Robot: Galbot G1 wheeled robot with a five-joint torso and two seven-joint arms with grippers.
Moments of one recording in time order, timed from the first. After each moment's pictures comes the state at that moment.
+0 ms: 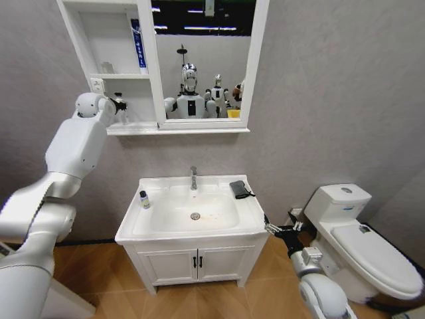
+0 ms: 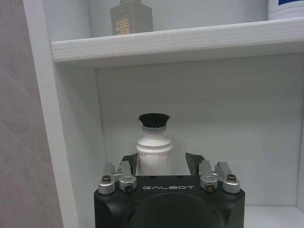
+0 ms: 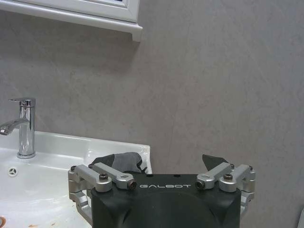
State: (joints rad) left arm -0.30 -1.03 0.04 -0.92 -0.74 0.65 -0.21; right arm -1.57 1.23 0.68 2.09 0.22 -0.09 0.04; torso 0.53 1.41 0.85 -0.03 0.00
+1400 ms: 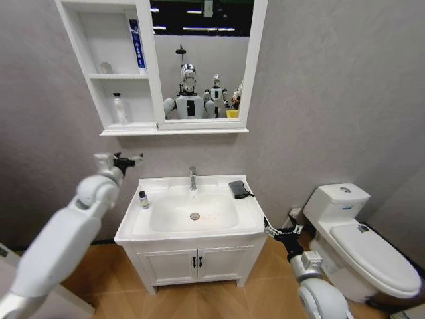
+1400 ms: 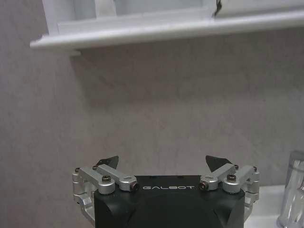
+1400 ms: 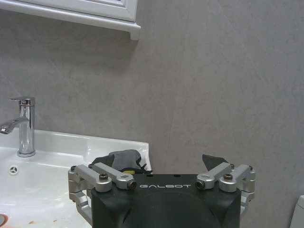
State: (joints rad) left arm 0.74 -0.92 -0.27 -1.74 -0.70 0.49 -0.40; right arm -1.61 1.26 0.68 2.12 0.20 -0.10 0.06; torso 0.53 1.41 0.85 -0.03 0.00
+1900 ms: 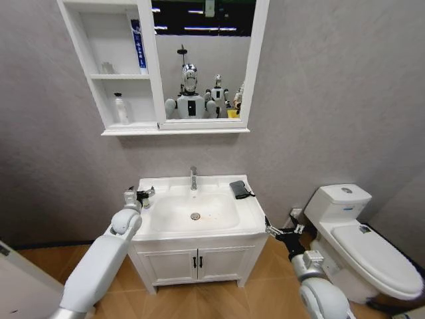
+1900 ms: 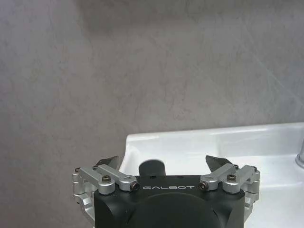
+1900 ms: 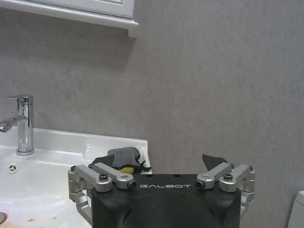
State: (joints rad) left arm 0.85 -1.06 -0.28 -1.58 -0.53 0.39 -0.37; right arm -1.61 1.27 0.68 2.11 0.21 -0.08 0.06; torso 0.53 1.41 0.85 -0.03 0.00
